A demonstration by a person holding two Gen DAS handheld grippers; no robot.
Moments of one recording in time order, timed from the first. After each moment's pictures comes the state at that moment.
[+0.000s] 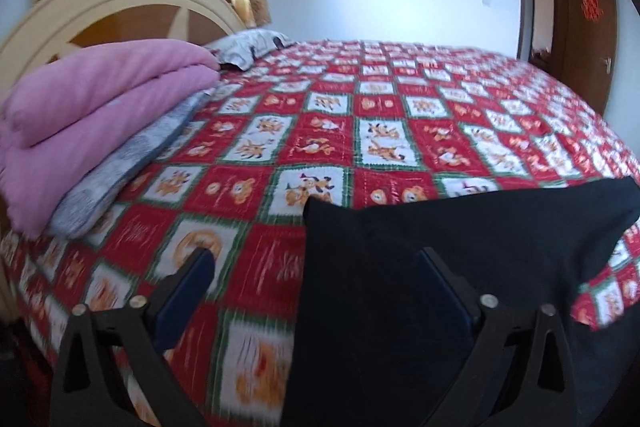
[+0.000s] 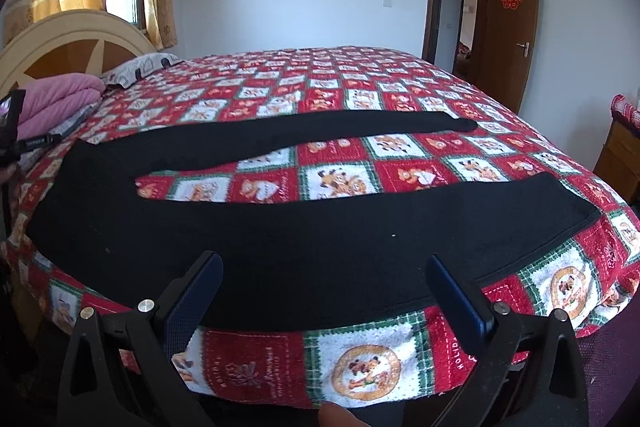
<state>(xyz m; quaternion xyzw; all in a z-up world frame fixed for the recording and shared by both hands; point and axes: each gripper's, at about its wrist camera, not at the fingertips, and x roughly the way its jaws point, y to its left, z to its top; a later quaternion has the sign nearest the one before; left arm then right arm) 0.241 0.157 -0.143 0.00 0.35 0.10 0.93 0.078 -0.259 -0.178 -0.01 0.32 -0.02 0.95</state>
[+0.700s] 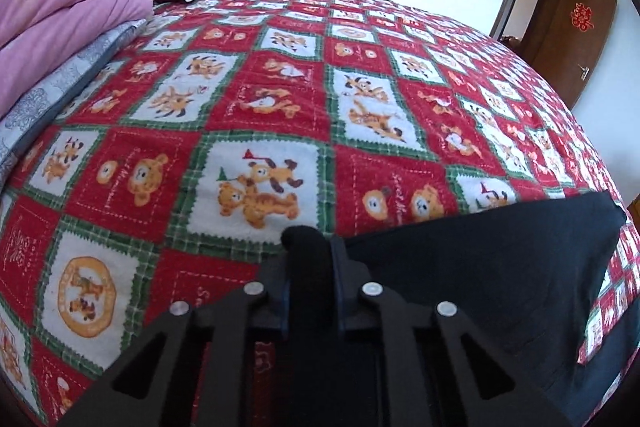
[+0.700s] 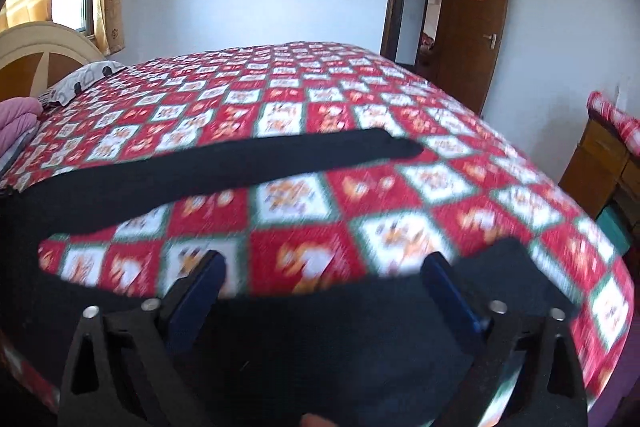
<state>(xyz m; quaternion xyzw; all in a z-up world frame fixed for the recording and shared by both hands) 0.323 0.188 -0.189 -0.08 0.43 -0.01 0.90 0.196 -0.375 -0.147 -0.02 0.33 -0.09 0.94</state>
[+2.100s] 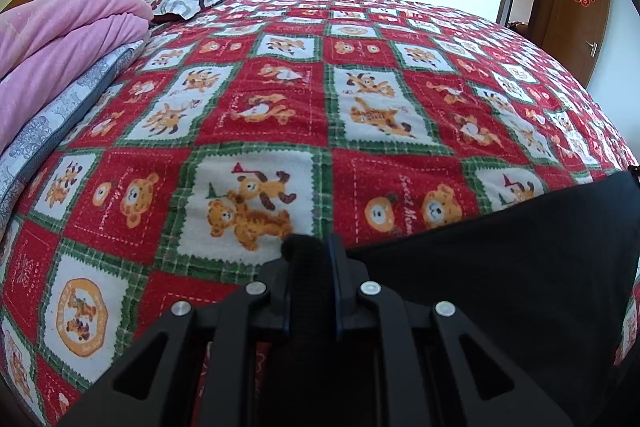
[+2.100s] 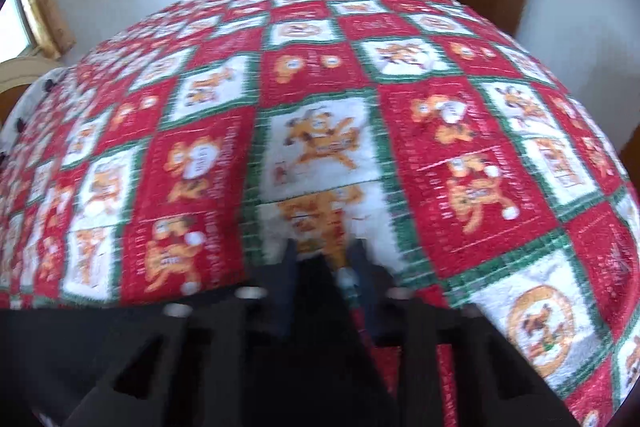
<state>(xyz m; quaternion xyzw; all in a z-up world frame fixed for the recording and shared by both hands) 0.336 0.174 -0.202 -0.03 0.42 0.02 0.91 0.526 -0.544 -0.221 0.07 0.47 -0.05 0.88</state>
